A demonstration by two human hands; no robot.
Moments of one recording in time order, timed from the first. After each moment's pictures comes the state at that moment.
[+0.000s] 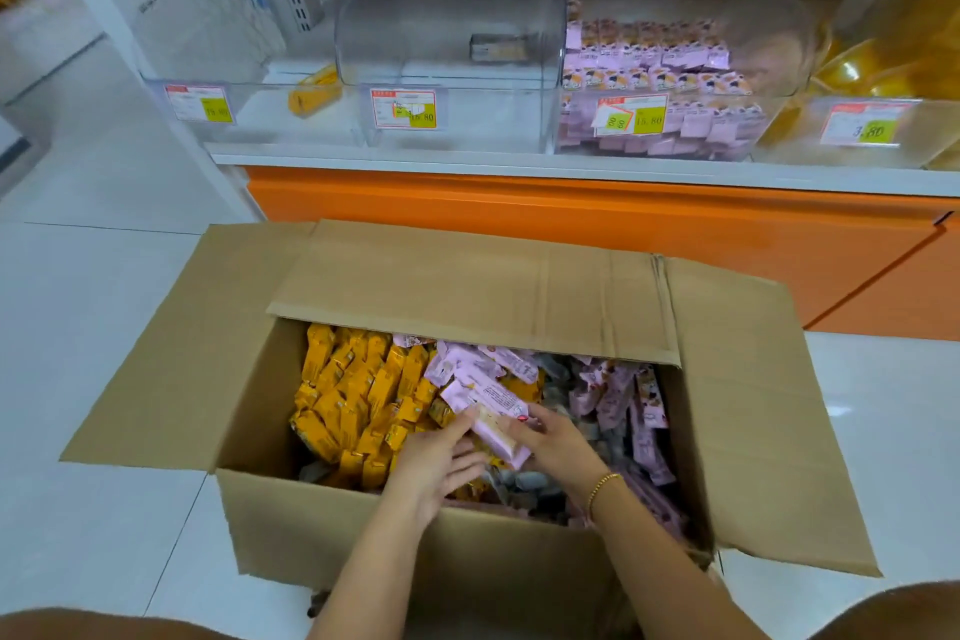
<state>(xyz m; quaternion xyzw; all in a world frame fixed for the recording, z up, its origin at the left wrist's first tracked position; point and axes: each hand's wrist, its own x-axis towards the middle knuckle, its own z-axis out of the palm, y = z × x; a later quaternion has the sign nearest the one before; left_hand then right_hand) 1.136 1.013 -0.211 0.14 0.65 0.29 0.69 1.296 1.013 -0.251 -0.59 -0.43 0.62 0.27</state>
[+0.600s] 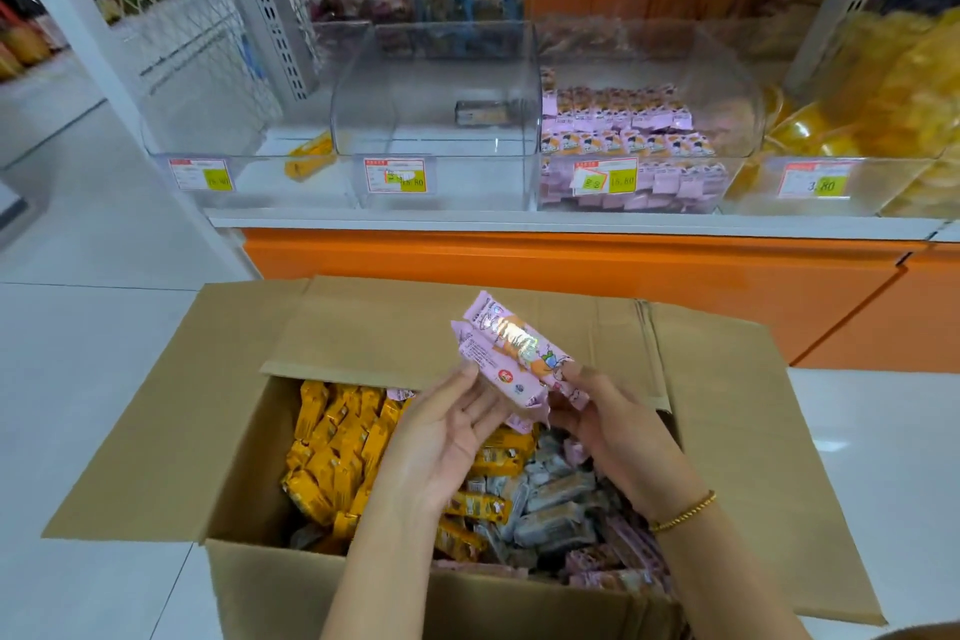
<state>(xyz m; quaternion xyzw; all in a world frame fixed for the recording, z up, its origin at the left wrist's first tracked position) 1.158 1.052 -0.118 0.19 0.36 0.48 0.78 1.323 1.026 -0.099 -0.46 -0.29 0.67 0.50</state>
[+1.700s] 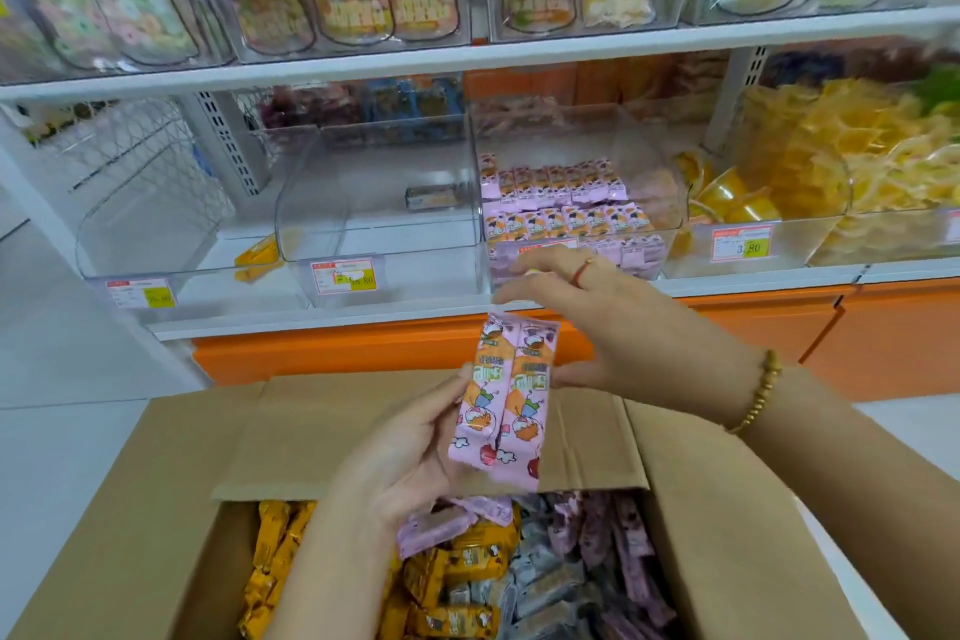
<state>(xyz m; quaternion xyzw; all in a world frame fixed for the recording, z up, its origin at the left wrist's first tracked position) 1.183 1.113 -0.038 0.25 0.35 0.31 0.85 1.386 1.097 0.037 -0.48 -0.86 0.05 0.15</state>
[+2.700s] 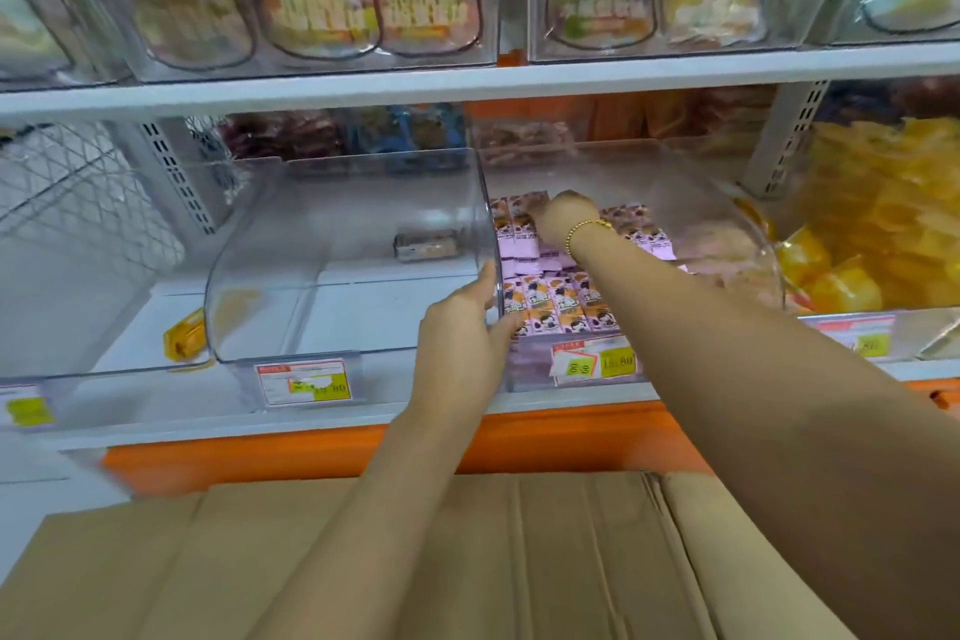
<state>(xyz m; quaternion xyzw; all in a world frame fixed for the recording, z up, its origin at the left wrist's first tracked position) 1.260 1.306 -0.031 0.73 0.54 0.35 0.21 1.418 1.425 -0.004 -0.79 -0.58 0.15 0.16</state>
